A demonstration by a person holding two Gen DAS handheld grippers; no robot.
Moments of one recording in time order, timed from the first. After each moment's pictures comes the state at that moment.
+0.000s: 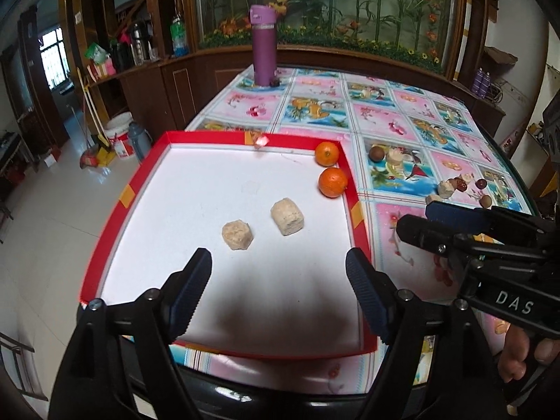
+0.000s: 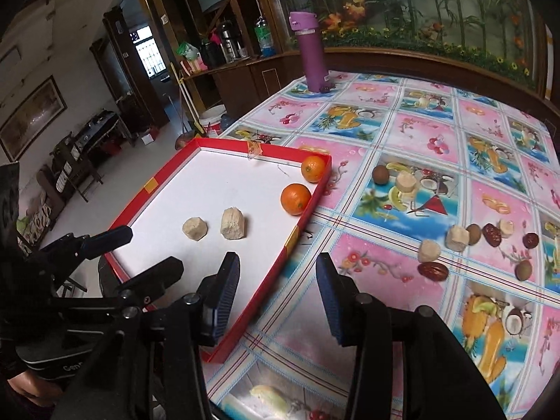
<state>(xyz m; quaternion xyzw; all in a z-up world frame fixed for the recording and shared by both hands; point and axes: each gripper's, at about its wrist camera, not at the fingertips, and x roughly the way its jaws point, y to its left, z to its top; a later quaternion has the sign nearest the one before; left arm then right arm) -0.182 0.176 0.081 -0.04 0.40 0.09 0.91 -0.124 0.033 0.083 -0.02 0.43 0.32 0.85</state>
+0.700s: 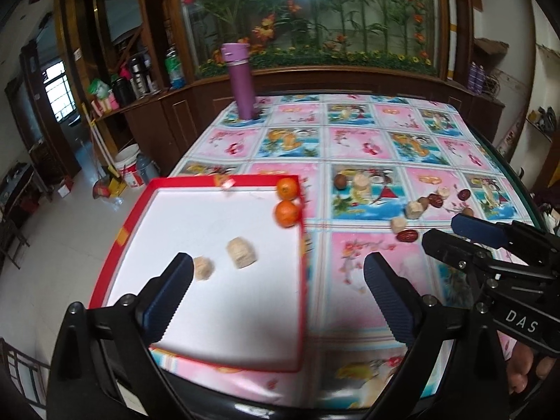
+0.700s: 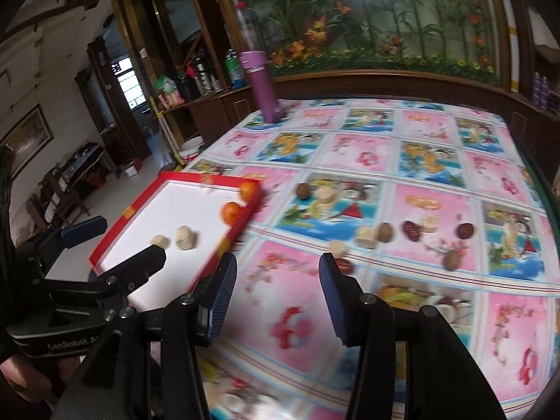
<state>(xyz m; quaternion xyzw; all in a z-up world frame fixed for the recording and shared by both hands) -0.162 0.095 0.111 0.02 0.37 0.11 0.92 -0.122 -0.066 0.099 0.02 0.39 0.27 0.88</state>
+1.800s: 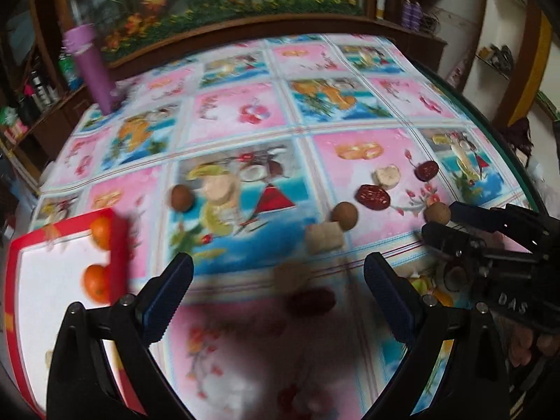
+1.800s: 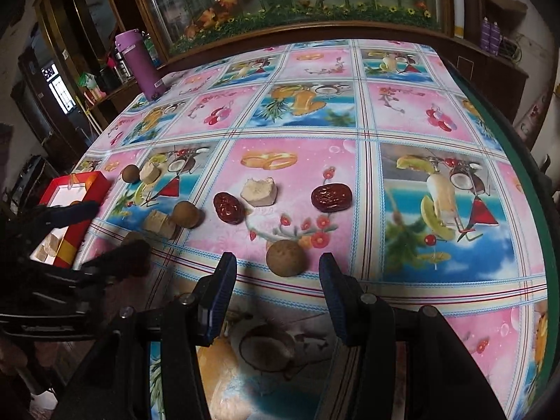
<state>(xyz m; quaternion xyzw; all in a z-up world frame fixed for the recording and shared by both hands) -0.013 -0.003 0.032 0.06 0.47 -0.05 0.88 -0.035 -0.172 0.021 0.03 0.47 0.16 0.87</state>
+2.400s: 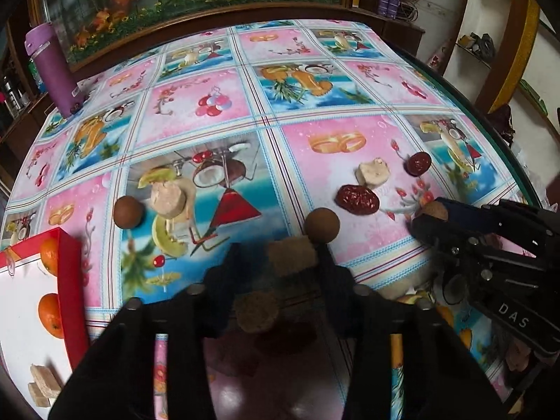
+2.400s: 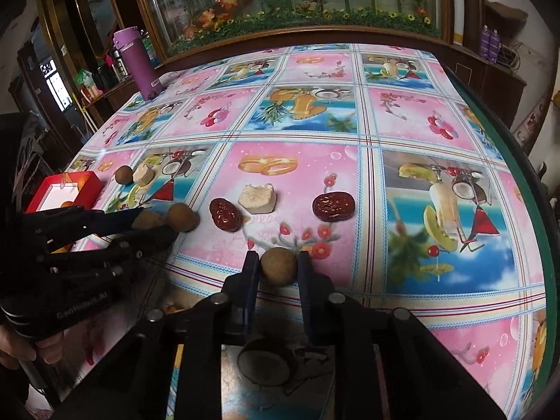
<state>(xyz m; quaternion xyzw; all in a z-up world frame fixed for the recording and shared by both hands) 0.009 -0.012 0.013 0.05 0.47 -0.10 0.87 -0.029 -0.166 0.018 0.02 0.47 0.15 0.87</state>
